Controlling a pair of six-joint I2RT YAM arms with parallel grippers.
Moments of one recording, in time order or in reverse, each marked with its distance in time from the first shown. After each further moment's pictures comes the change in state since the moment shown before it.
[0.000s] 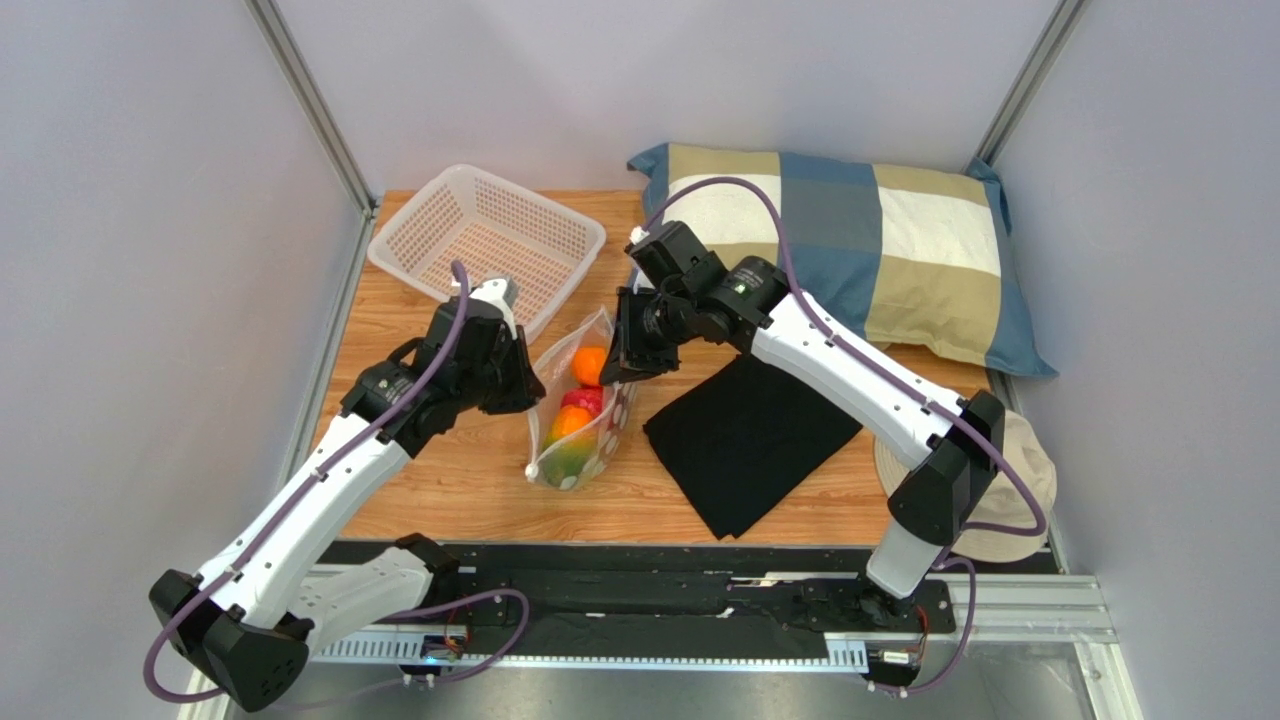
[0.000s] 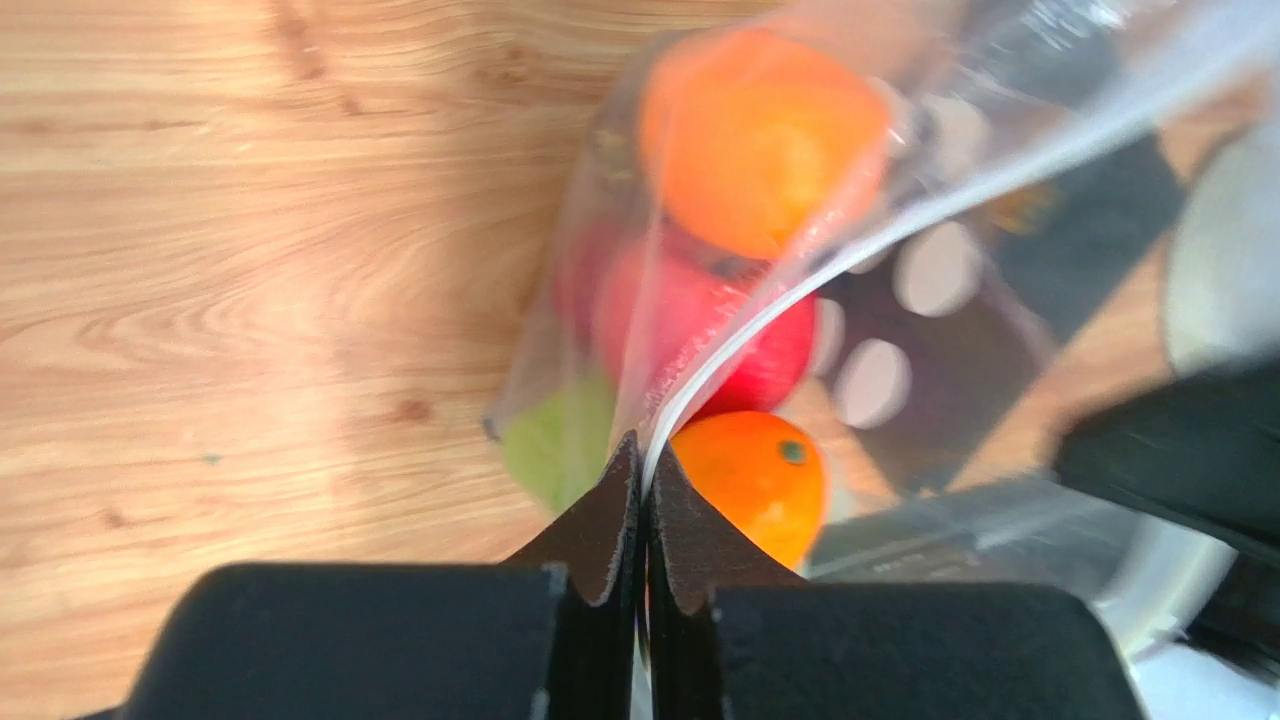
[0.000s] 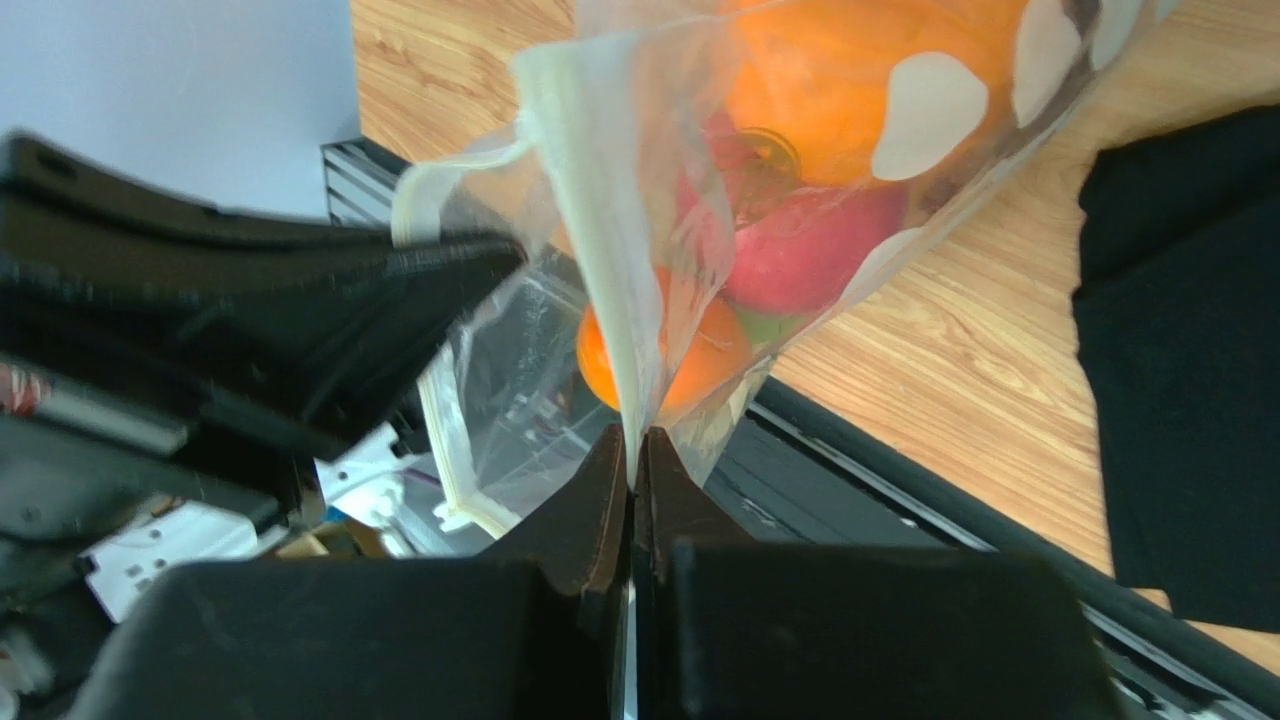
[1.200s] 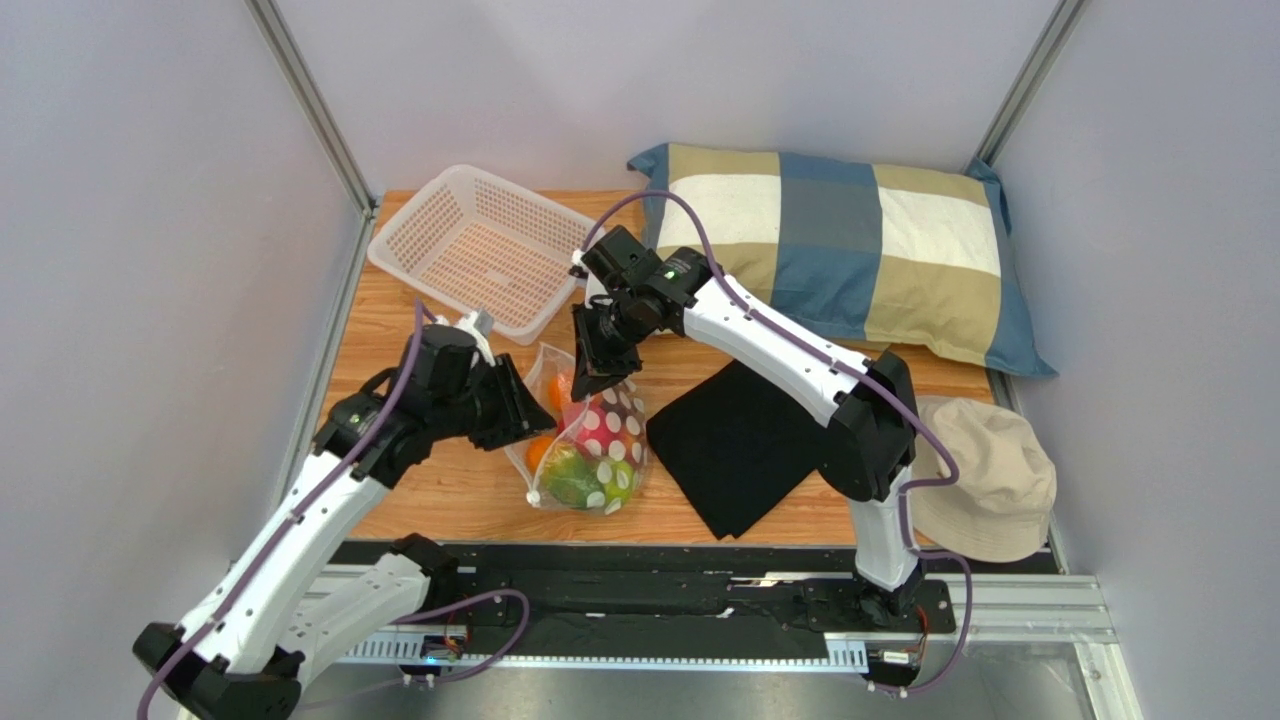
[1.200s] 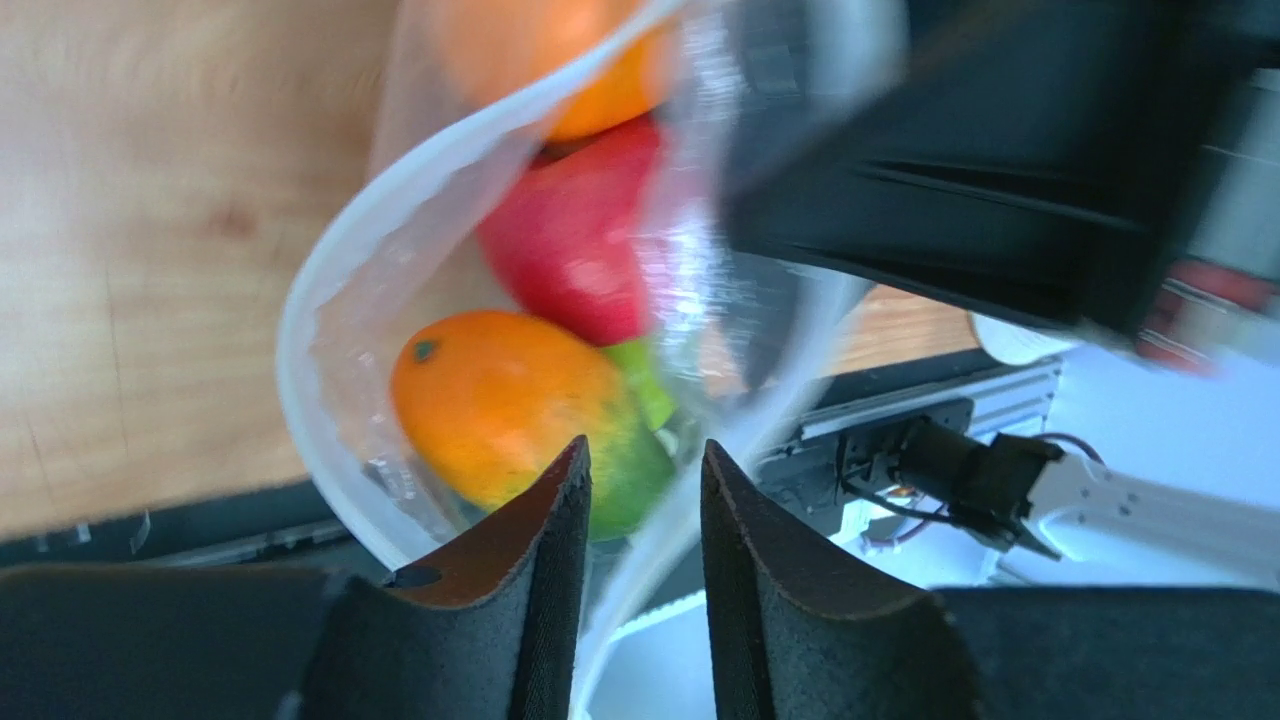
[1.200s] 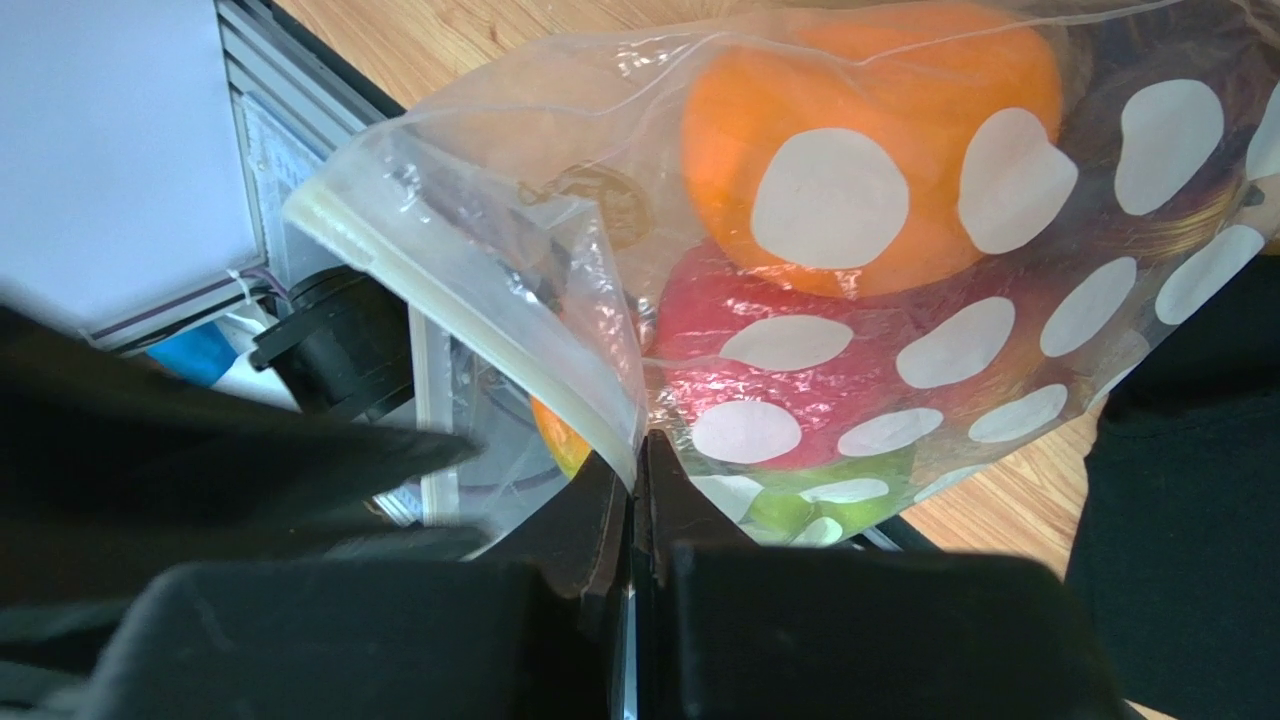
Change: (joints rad) left arm 0.051 -0.153 -0.076 -0.082 0.204 -0.231; right arm 0.009 0.294 0.211 -0.091 -0.151 -0.196
